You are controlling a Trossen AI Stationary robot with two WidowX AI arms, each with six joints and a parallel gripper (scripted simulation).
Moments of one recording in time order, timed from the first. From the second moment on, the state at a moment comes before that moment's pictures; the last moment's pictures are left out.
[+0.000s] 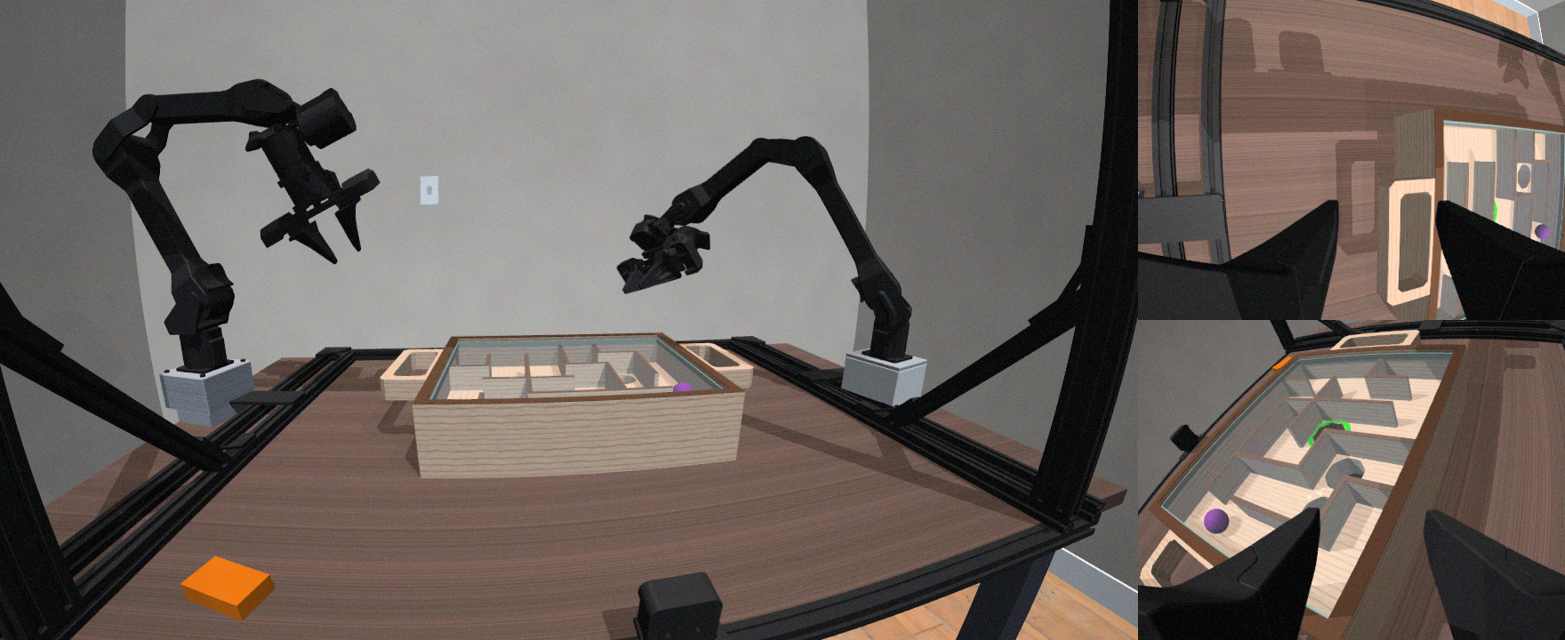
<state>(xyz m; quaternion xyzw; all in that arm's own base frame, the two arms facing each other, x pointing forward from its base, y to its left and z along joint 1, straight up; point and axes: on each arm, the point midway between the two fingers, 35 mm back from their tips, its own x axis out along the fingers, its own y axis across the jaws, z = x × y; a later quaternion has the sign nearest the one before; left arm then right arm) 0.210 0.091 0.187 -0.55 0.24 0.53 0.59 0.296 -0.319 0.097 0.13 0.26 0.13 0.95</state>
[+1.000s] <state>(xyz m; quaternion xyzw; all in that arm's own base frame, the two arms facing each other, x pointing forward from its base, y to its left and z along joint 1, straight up) 0.326 0.026 0.083 -0.55 0.44 0.55 0.45 0.262 -0.135 0.072 -0.42 0.56 0.42 0.57</state>
